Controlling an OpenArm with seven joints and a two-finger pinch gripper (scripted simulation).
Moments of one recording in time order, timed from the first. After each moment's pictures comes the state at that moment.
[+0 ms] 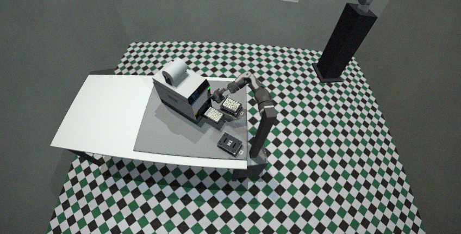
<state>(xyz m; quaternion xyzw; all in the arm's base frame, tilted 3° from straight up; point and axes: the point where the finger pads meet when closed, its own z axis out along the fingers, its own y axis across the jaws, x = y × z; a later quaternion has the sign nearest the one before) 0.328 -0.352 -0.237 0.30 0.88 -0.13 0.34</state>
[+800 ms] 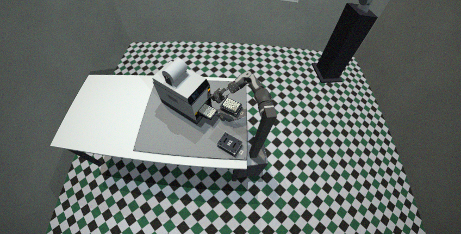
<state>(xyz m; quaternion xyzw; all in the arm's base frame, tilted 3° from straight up) 0.327 -0.351 -0.237 0.30 0.88 -0.13 0.33</state>
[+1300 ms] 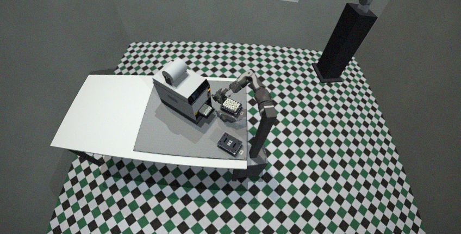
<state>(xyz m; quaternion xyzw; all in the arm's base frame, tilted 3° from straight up) 0.313 -0.338 -0.226 0.30 0.88 -0.13 0.34</state>
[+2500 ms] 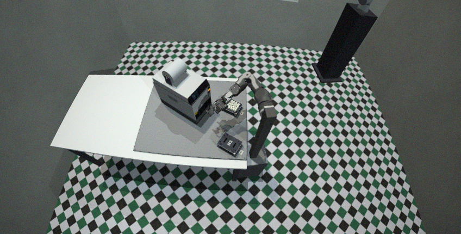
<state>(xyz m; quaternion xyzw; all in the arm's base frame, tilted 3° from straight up) 0.340 -0.191 -0.219 0.37 0.84 0.26 0.29</state>
